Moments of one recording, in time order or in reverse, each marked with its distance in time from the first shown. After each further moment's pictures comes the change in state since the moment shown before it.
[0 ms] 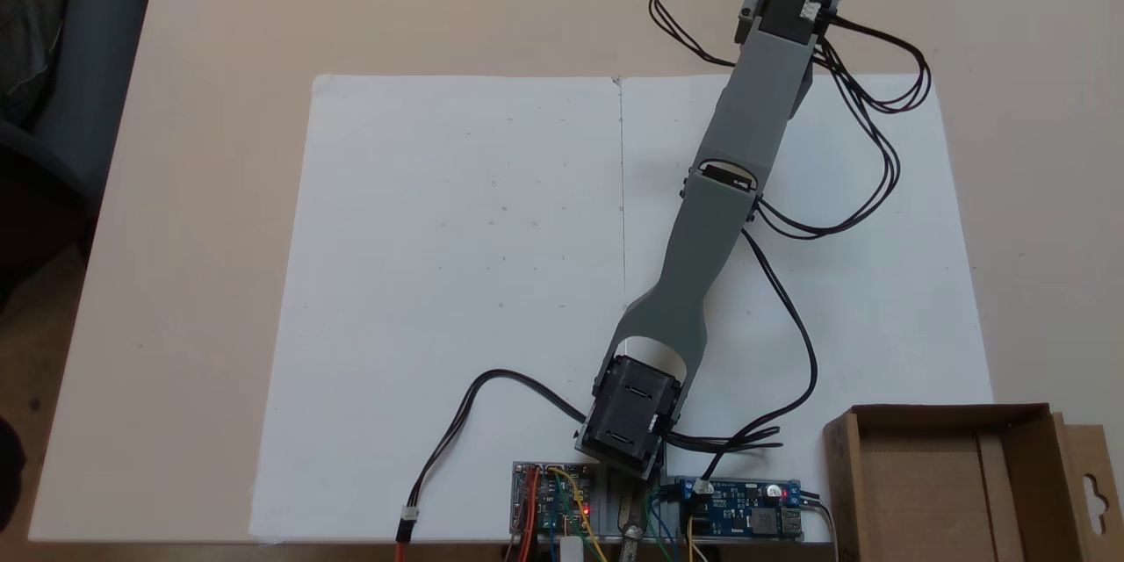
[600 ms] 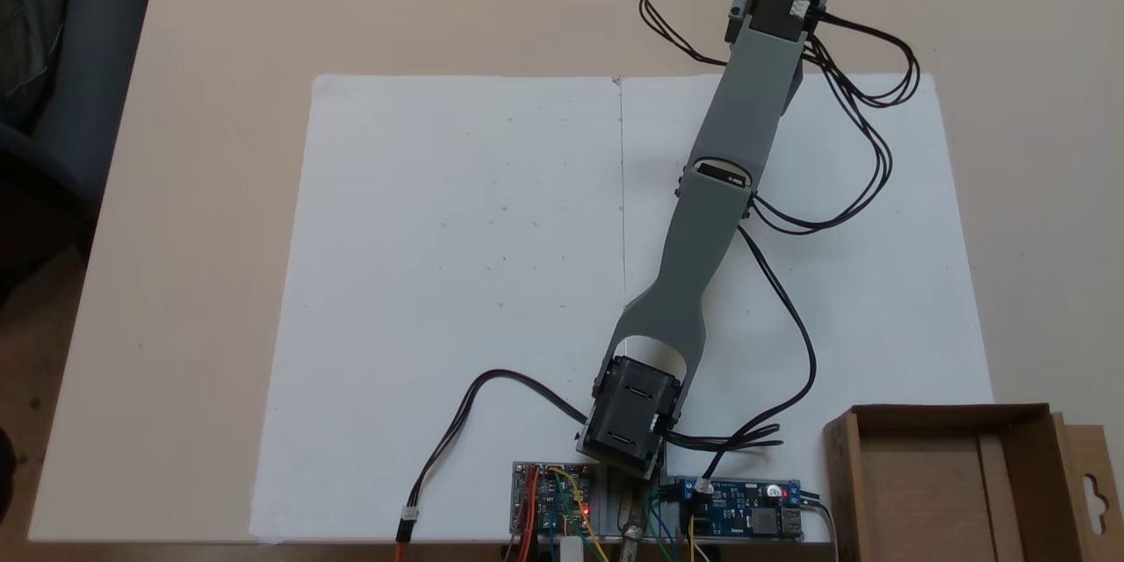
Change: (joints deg) arm -1.7 -1.2 -1.1 0.0 0.0
